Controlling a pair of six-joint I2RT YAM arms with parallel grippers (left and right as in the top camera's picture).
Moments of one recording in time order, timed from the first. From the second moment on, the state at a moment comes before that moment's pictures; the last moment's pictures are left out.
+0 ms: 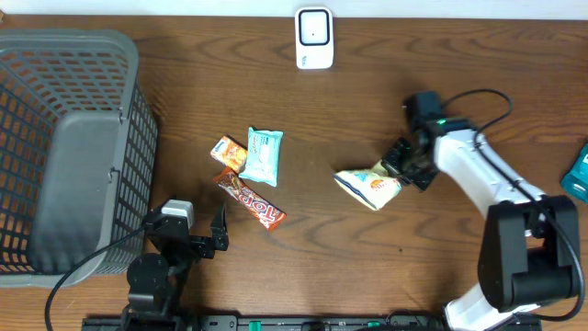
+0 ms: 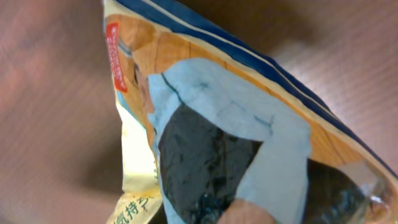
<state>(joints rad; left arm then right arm) -0.10 0.02 0.11 -0.34 0.10 -0.09 0.14 1.77 1.14 -0.84 -0.18 0.86</state>
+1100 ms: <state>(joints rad) -0.10 0.02 0.11 -0.34 0.10 -0.09 0.03 1.77 1.19 -1.70 -1.16 0.73</state>
